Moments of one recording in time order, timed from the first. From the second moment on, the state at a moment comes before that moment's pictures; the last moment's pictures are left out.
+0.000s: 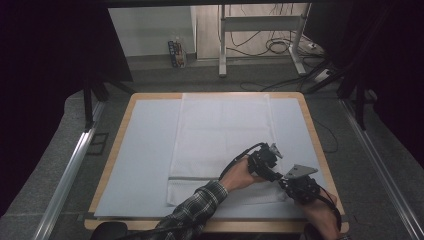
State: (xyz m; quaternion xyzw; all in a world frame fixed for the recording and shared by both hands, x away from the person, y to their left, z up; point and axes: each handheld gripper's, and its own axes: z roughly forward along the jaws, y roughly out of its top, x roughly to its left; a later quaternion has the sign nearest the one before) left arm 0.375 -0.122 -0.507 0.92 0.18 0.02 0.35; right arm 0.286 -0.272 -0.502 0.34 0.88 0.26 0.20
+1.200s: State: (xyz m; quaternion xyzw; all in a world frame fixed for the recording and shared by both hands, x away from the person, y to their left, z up) left arm 0.387 -0.080 -0.506 0.87 0.23 -0.17 0.40; right arm 0.286 -0.271 -0.501 0.33 0.88 0.25 0.21
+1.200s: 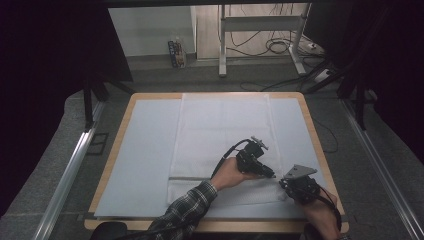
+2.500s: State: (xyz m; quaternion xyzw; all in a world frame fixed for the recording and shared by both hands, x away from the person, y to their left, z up) left arm 0.373 -0.058 -0.503 0.87 0.17 -0.13 0.43; right arm 0.315 -0.298 -0.495 0.39 0.84 0.38 0.06
